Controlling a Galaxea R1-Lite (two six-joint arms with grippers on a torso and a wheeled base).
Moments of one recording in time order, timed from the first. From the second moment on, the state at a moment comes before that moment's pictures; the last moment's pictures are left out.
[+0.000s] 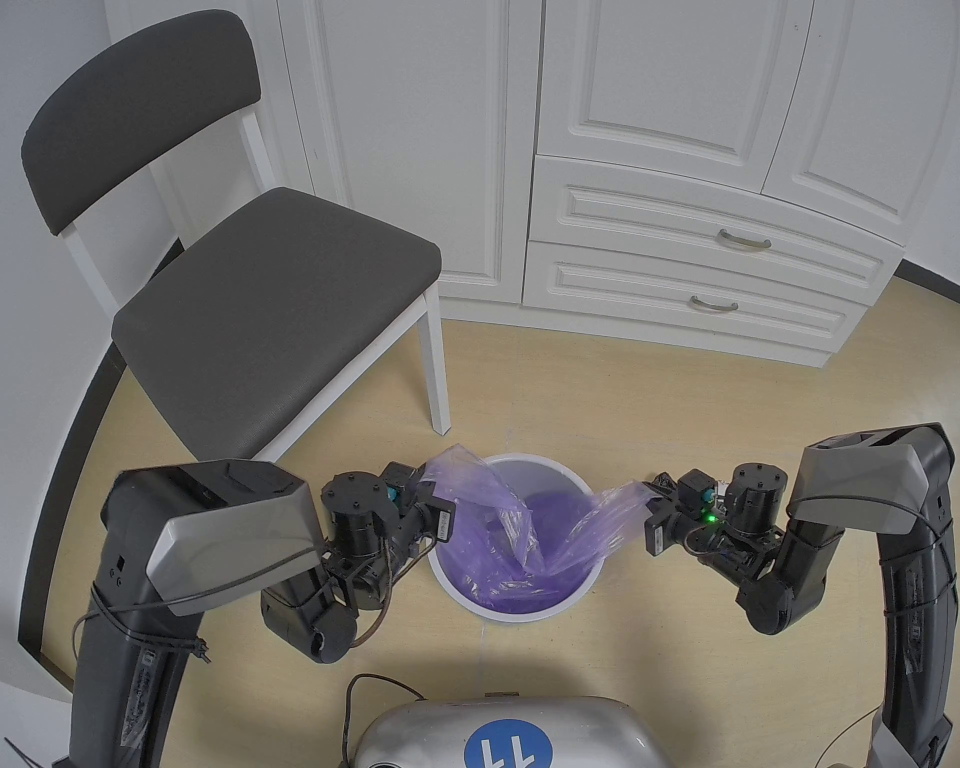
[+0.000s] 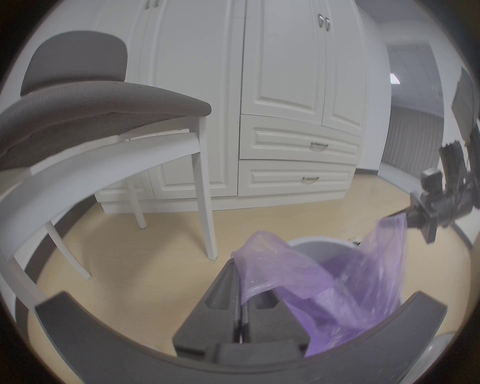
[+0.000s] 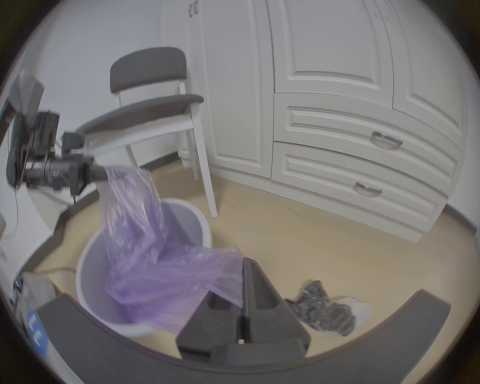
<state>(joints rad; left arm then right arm) -0.52 2.51 -0.94 -1.51 0.19 0.09 0.28 2.44 -0.72 -1.55 0.12 -0.23</state>
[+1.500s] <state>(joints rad) -0.32 2.33 -0.77 -1.22 -0.06 0.14 0.10 2.32 -0.71 -1.12 0.28 -0.17</state>
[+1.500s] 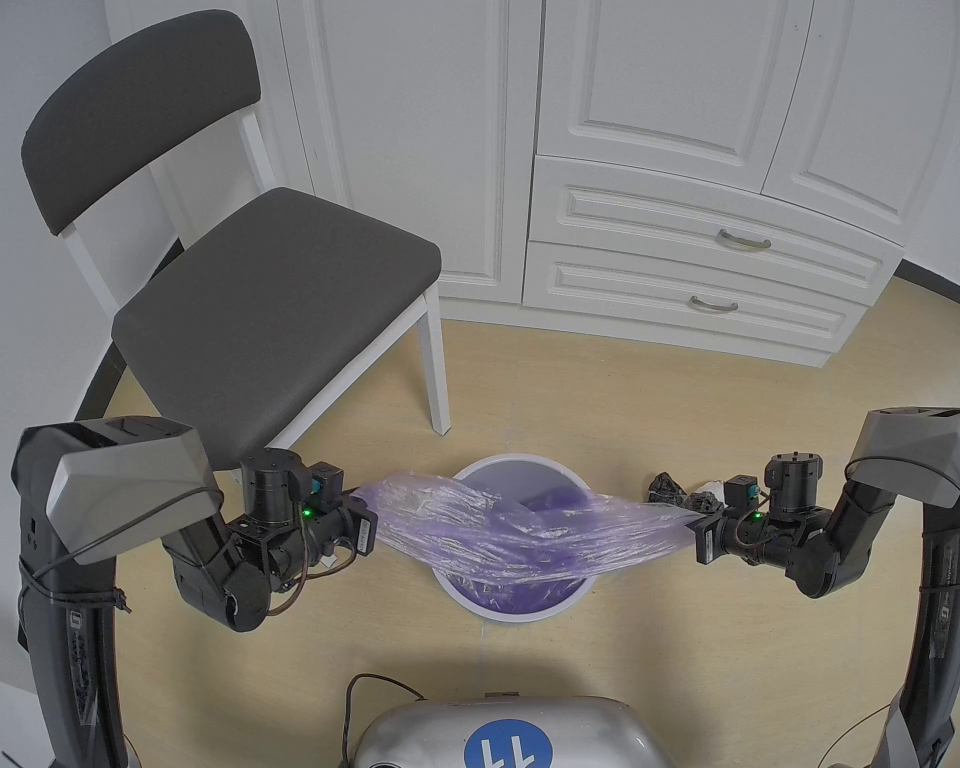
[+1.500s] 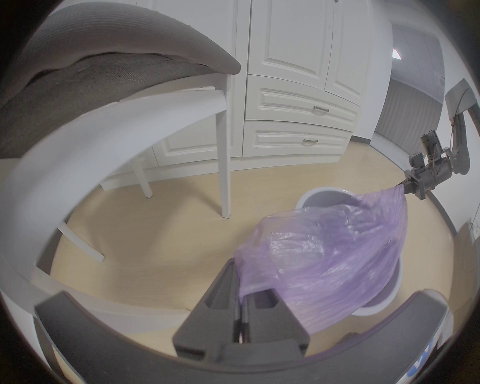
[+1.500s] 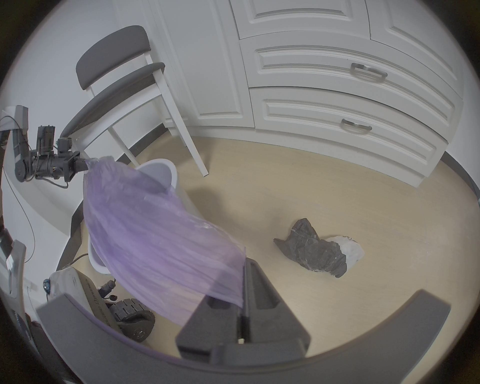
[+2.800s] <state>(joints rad) -0.25 2.32 -0.62 -1.09 -0.28 0.32 0.05 2.24 -0.57 -0.76 0.31 -0.66</state>
